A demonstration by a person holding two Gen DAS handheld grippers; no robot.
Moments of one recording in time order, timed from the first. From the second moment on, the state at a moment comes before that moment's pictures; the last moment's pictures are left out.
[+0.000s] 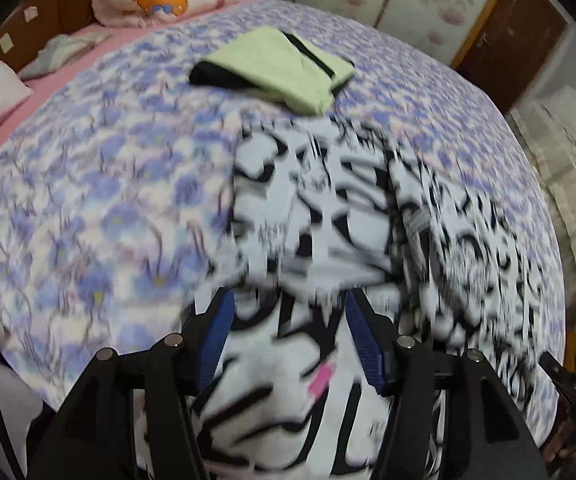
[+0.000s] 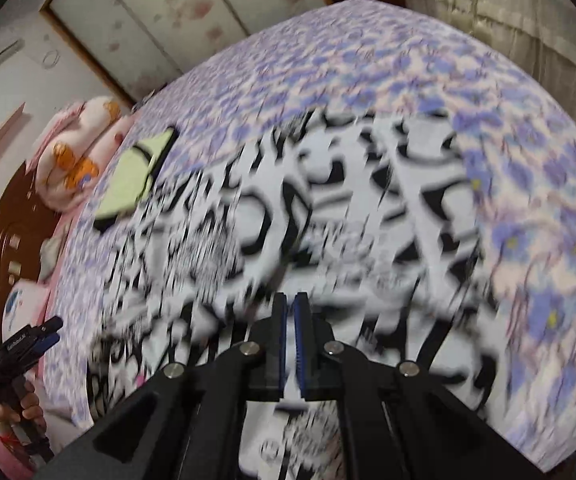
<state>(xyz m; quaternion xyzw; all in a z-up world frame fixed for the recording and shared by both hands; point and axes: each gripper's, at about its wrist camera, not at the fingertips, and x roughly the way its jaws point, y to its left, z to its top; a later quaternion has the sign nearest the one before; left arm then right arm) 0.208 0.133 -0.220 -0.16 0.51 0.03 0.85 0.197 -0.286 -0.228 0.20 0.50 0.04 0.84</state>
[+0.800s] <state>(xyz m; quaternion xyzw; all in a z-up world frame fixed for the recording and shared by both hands) 0.061 0.160 -0.307 -0.08 0.65 -0.01 0.76 0.002 -0.249 -0.296 0.21 0.59 -0.05 0.78</state>
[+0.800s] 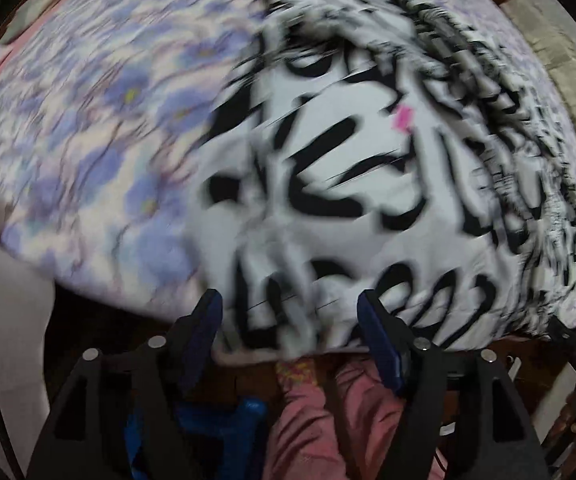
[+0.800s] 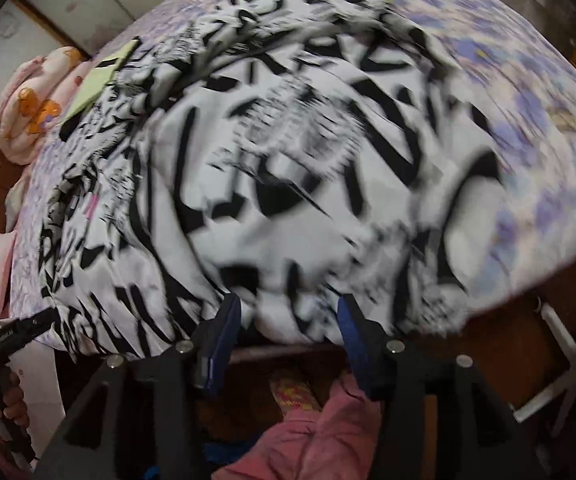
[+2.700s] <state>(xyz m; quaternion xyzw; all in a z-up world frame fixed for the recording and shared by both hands) 0.040 0.195 -0.332 -0.22 0.72 -0.06 0.65 -0.013 -0.318 -0.283 0.32 0.62 -0.06 0.71</state>
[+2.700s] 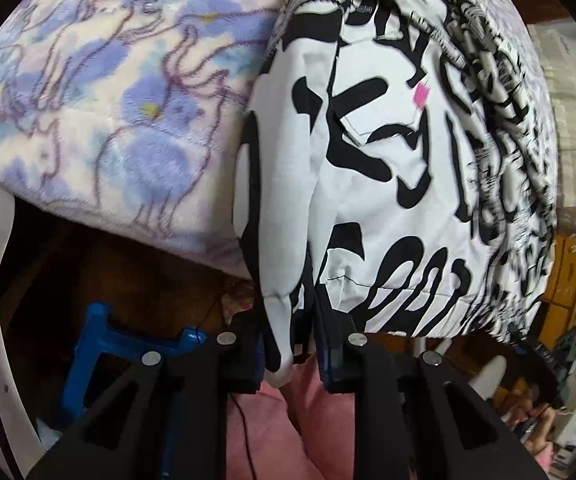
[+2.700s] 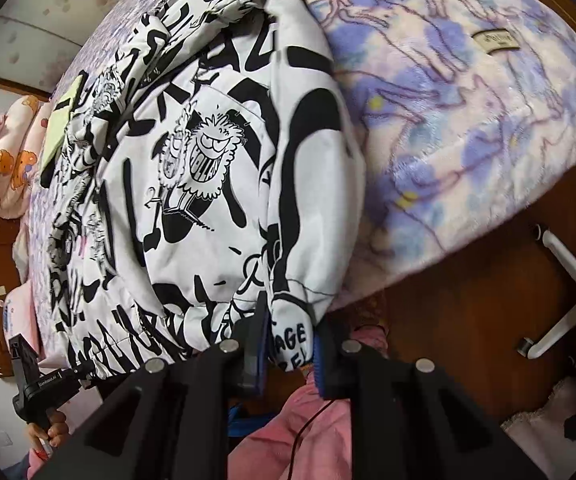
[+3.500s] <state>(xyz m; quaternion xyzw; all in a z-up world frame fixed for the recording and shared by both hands) 0.188 0.223 -0.112 -0.29 0.74 -0.05 0.61 0.089 -0.361 -0.096 0.39 0.60 0.02 0.69</state>
